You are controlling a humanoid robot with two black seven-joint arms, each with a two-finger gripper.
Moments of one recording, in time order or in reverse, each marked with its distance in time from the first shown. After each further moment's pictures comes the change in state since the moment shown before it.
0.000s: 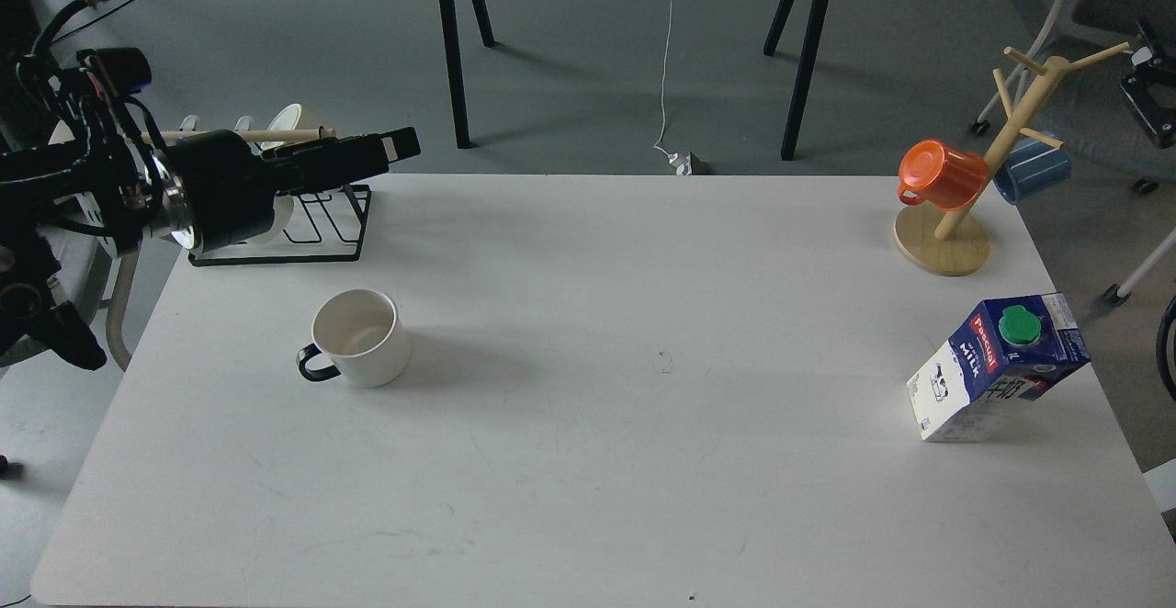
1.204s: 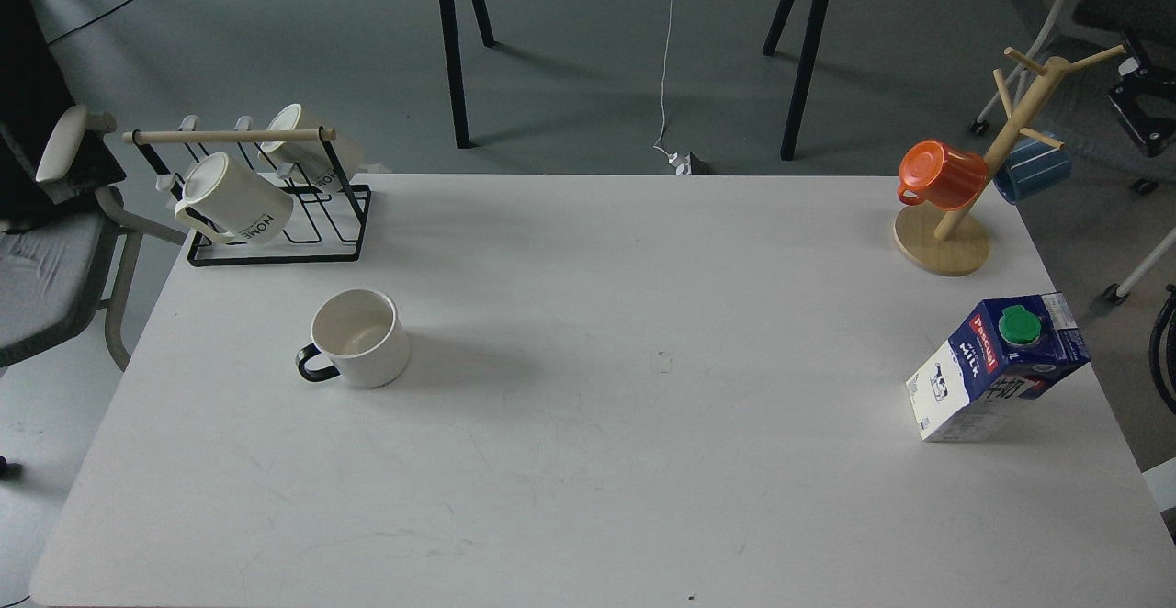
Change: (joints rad) left arm -0.820 -0.213 -0.115 1.567 -1.326 0.003 0.147; right arm 0.000 0.003 -0.013 0.003 0.001 0.000 0.001
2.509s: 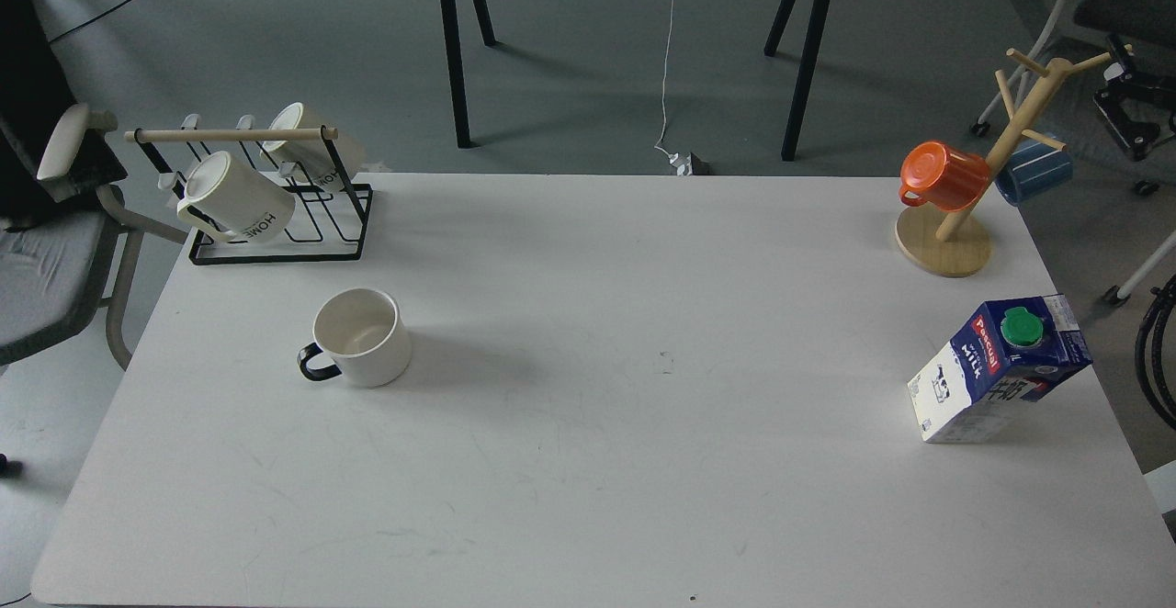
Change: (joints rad) left arm -0.079 0.130 0.872 -0.187 0.033 -0.003 -0.524; right arm -0.002 0.021 -0.002 -0.001 0.000 0.000 0.002
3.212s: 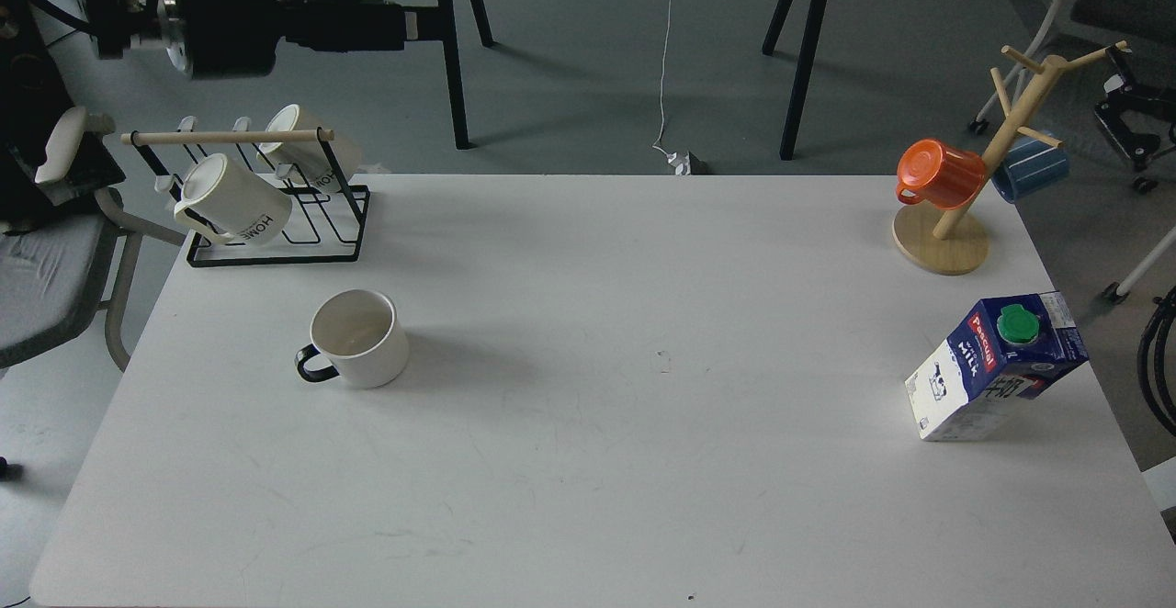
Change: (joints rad) left arm 0.090 0.152 0.004 -0.998 1.275 0.000 -0.073; right arm -0.020 -0.006 0.001 0.000 0.000 0.000 0.000
